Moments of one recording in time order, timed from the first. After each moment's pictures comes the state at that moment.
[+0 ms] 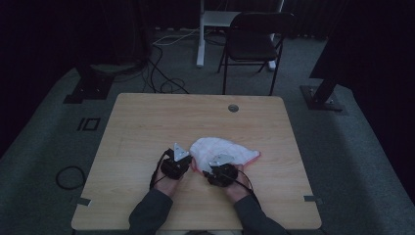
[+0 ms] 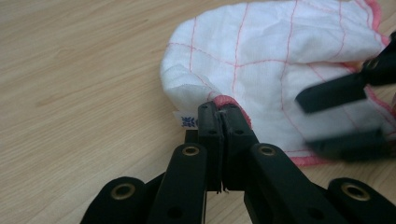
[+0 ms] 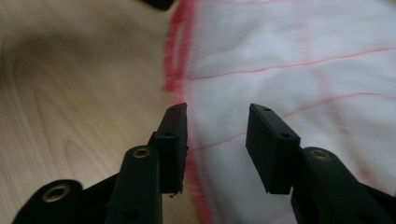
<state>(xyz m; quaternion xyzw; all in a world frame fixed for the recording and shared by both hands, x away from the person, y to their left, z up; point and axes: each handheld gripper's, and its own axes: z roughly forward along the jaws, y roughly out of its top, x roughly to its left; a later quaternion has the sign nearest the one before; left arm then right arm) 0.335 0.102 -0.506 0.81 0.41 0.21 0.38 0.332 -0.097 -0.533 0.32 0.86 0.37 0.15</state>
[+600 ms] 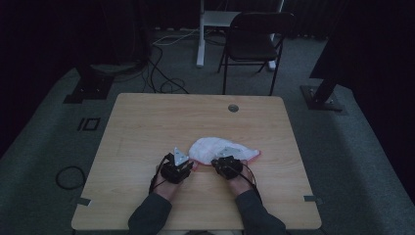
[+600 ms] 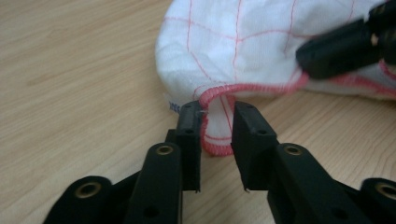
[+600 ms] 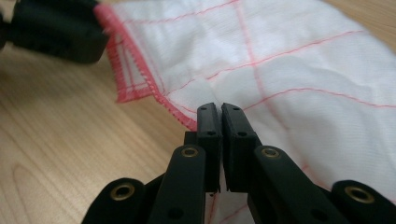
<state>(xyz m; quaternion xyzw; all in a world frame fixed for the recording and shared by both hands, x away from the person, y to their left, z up) 0.327 0.103 -0.520 0.81 0.41 0.21 0.36 0.352 -0.114 -0.527 0.37 0.84 0.37 0.16</state>
